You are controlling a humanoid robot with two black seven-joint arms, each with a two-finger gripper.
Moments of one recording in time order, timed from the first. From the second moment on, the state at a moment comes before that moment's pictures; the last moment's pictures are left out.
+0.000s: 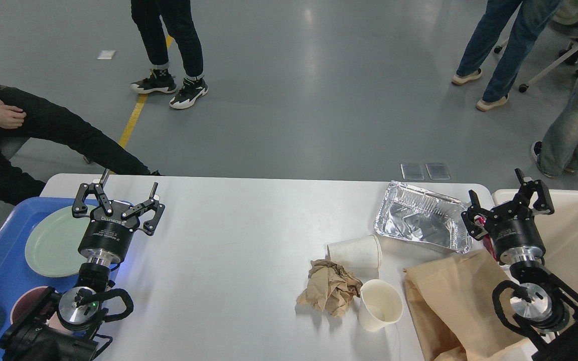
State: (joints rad) left arm -0.32 0.12 -1.34 -0.72 -0.03 -0.63 -0.13; right arm 0.27 -0.33 1.09 0.85 -0.17 0.24 0.46
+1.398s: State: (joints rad) left arm -0.32 0.12 -1.34 -0.72 -0.03 -0.63 -0.13; right arm 0.77 -0.64 0.24 0.85 -0.17 0.31 0.40
